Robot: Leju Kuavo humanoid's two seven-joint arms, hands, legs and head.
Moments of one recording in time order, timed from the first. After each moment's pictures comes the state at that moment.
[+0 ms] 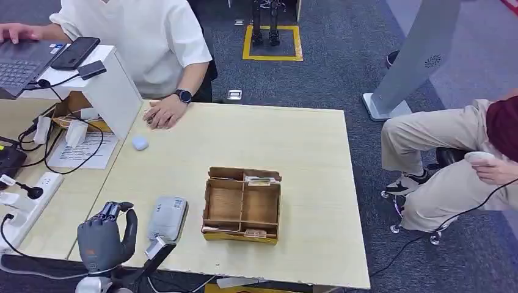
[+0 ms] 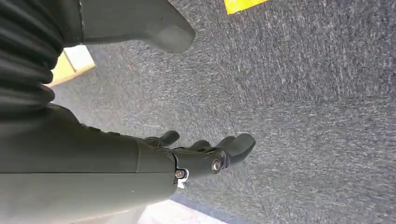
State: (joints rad) left arm 0.12 -0.30 0.22 -1.53 -1.27 0.70 -0.52; right arm -0.07 0.01 1.37 0.01 -1.49 -0.69 -0.19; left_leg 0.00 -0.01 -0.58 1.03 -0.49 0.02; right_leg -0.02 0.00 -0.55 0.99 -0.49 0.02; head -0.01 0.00
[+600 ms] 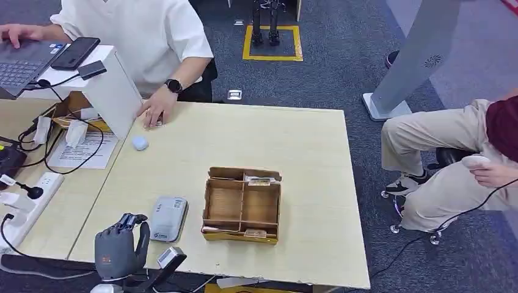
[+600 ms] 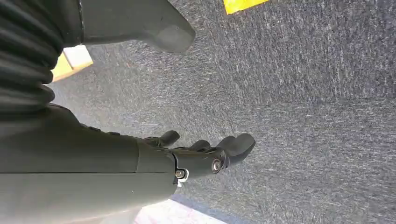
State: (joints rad) left arm 0.14 -0.30 0.22 -1.43 -1.33 0.70 -0.49; right arm -0.07 0.01 1.38 0.01 -1.50 -0.69 -0.20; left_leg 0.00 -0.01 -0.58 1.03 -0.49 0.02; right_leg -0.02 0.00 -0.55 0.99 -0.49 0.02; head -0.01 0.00
